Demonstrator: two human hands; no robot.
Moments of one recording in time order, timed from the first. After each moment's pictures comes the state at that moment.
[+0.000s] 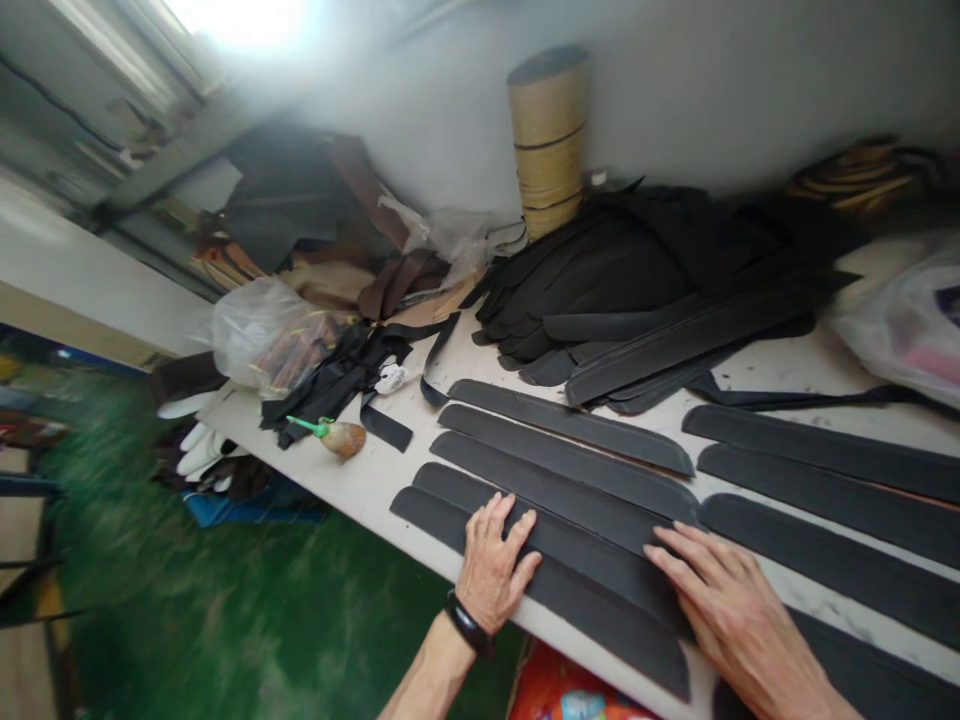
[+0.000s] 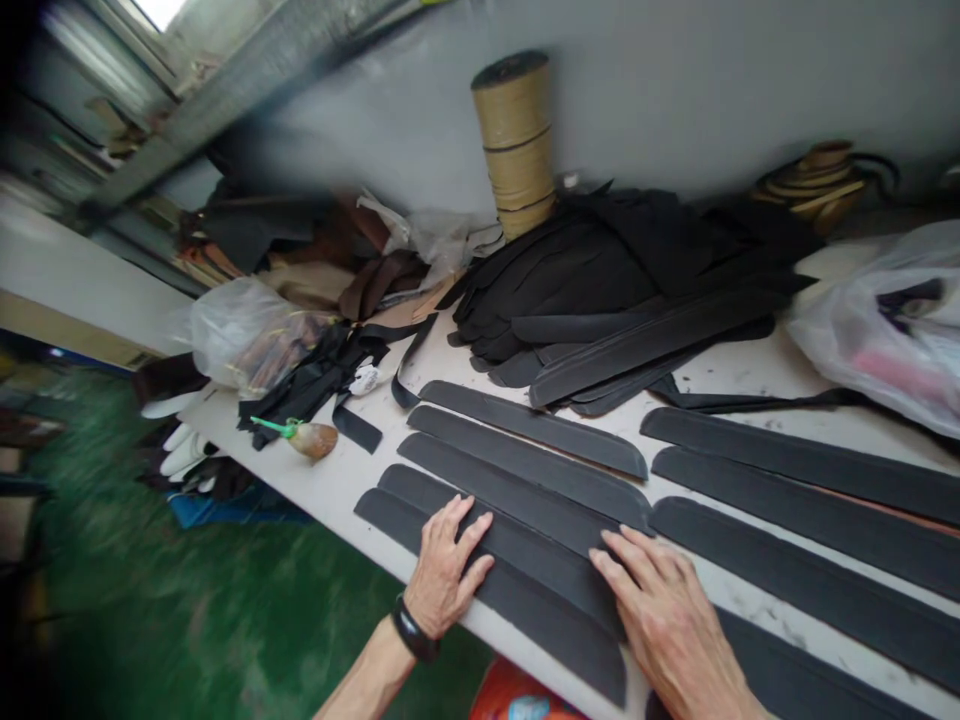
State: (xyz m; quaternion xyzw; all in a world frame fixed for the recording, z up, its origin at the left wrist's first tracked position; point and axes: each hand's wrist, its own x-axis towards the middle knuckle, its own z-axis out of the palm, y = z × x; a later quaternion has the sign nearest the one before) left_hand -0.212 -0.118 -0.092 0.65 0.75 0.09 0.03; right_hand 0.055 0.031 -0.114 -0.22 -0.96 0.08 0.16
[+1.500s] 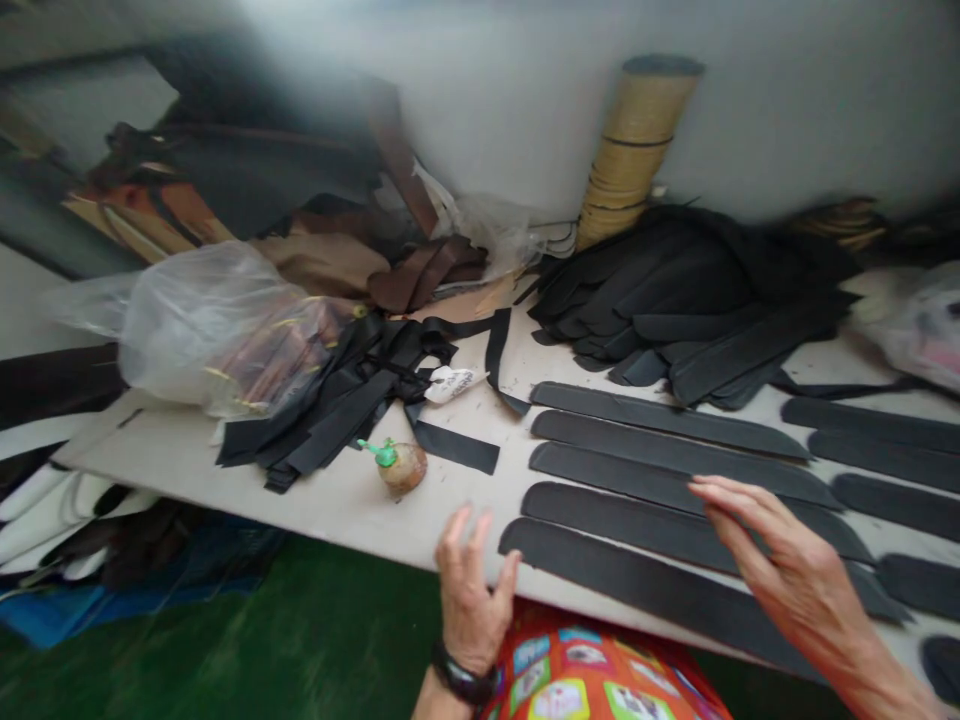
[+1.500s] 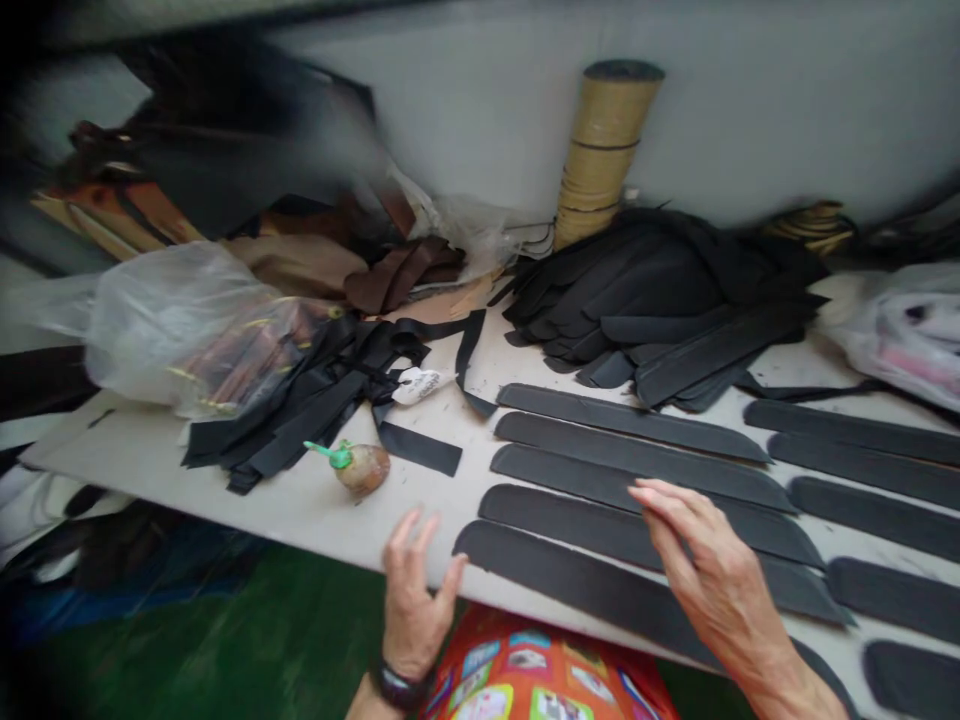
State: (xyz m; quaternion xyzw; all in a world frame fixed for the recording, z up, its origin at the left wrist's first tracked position) left_hand -0.414 -0.227 -0.100 0.51 0.78 0.36 -0.05; right_hand -0.150 -0.057 -0.039 -0.41 -0.86 0.14 0.26
